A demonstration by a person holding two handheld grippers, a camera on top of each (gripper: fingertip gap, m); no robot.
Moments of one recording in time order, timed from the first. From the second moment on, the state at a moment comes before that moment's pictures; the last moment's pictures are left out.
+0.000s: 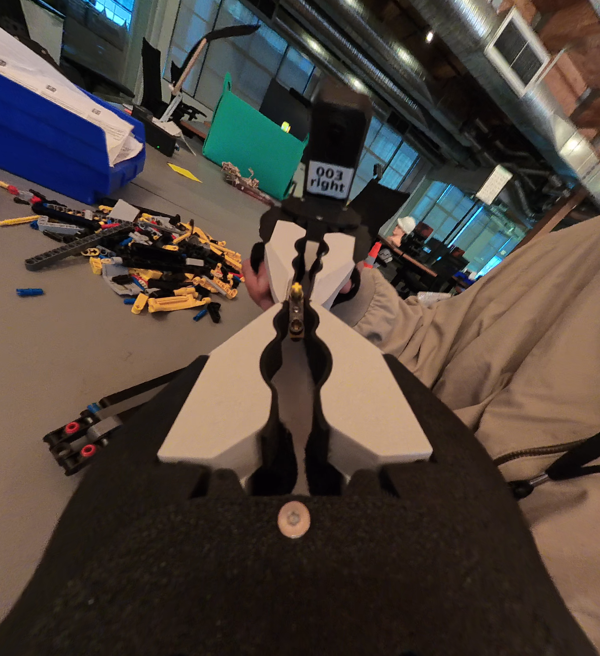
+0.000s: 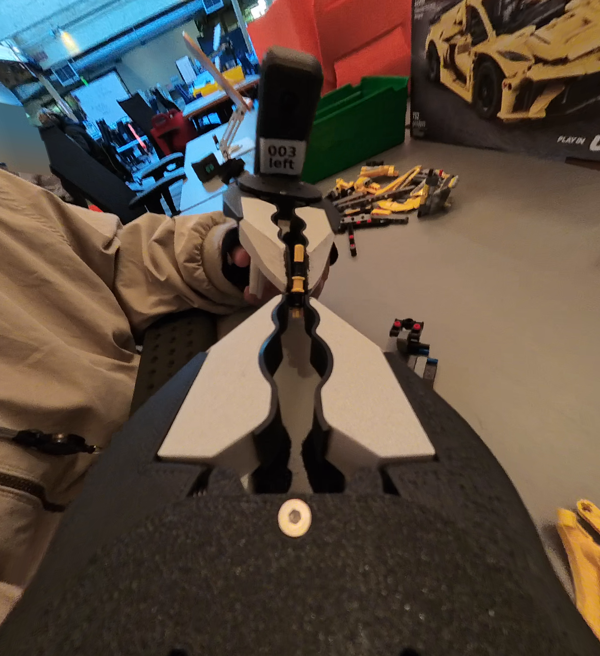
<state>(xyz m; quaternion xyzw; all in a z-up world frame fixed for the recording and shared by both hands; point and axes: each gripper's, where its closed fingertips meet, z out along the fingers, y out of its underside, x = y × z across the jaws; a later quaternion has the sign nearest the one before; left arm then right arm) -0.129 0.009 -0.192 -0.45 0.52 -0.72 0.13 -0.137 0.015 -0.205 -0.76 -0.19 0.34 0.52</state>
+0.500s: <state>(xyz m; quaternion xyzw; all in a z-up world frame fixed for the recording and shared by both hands) -0.135 0.007 -0.183 -0.42 0.52 -0.72 0.15 -0.140 0.010 -0.193 -0.71 -0.17 0.42 0.53</state>
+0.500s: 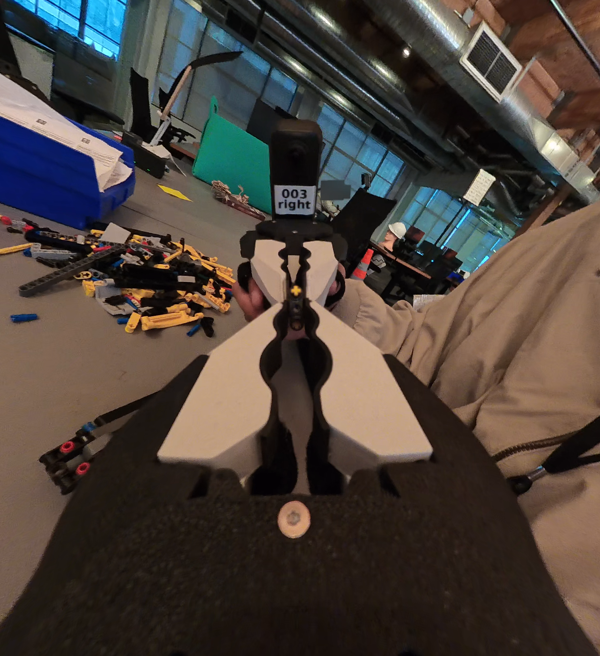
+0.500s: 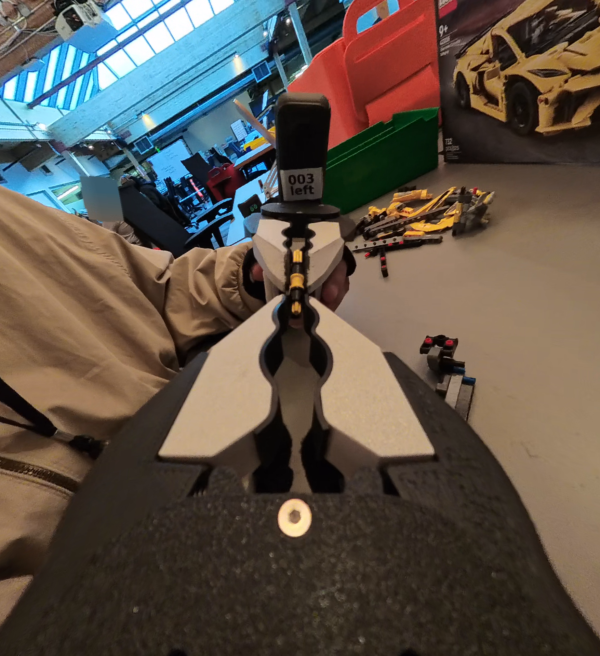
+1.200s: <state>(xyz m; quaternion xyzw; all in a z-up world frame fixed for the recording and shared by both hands) -0.135 0.060 -0.159 -0.45 0.39 -0.78 0.20 0.075 -0.012 -0.277 -0.91 -0.03 0.02 0.42</state>
